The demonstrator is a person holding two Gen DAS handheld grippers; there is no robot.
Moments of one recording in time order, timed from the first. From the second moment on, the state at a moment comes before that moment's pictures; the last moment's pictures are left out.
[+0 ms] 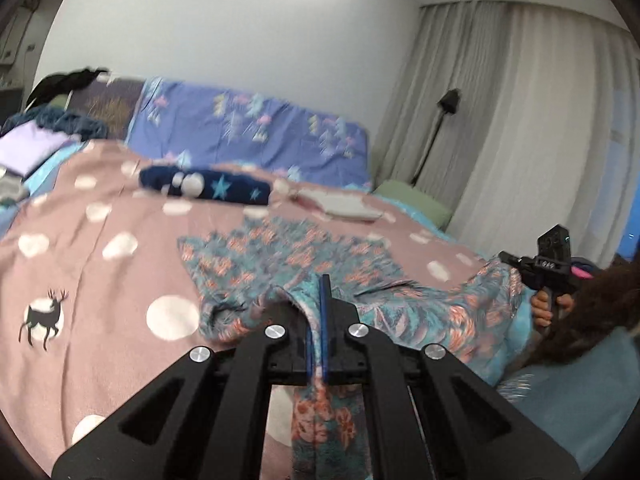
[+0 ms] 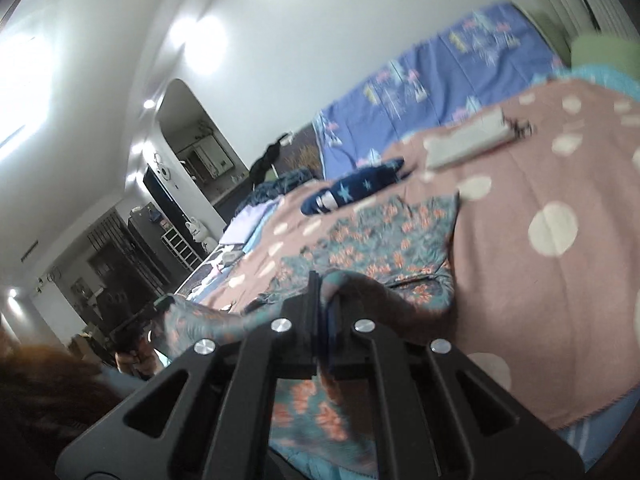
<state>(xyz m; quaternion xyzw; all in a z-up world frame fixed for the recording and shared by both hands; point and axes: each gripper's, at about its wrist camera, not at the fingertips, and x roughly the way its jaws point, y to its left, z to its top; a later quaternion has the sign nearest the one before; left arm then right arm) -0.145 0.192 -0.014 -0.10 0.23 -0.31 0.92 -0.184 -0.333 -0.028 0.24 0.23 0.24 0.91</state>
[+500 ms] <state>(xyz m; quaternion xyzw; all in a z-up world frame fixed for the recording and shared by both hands) 0.074 0.164 -0.060 -0.12 0.34 -0.21 0.91 0.049 -0.331 -0.078 0.24 0.34 0.13 0.90</state>
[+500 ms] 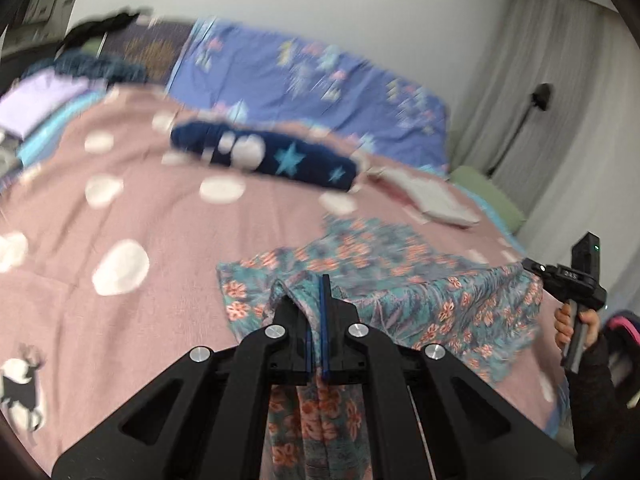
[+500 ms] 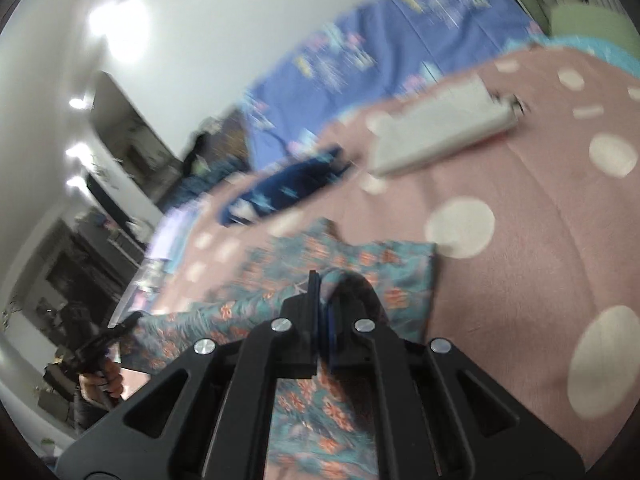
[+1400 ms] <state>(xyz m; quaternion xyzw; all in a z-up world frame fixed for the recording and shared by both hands) 0.094 0.179 -0.057 -0.17 0.37 -0.21 0.89 0.059 -0.347 -0.062 0.29 0.32 0.16 0.89</state>
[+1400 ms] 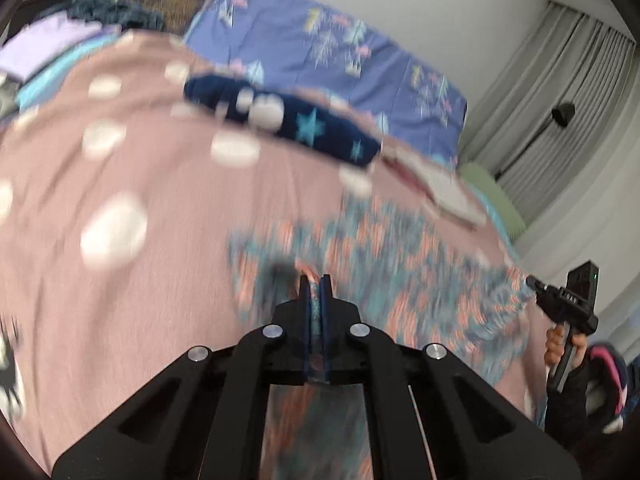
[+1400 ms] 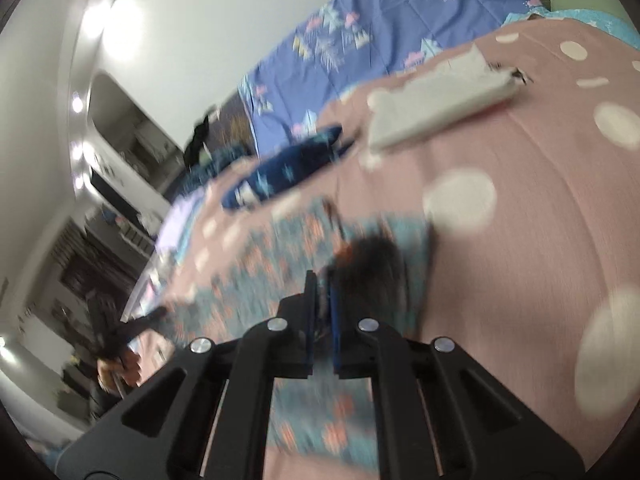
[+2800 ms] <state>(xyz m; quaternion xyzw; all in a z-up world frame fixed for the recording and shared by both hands) 0.224 0.160 -0.074 -0.04 0.41 -0.12 0.90 0.184 -0.347 -0.092 0.15 0.42 0.08 0.89</state>
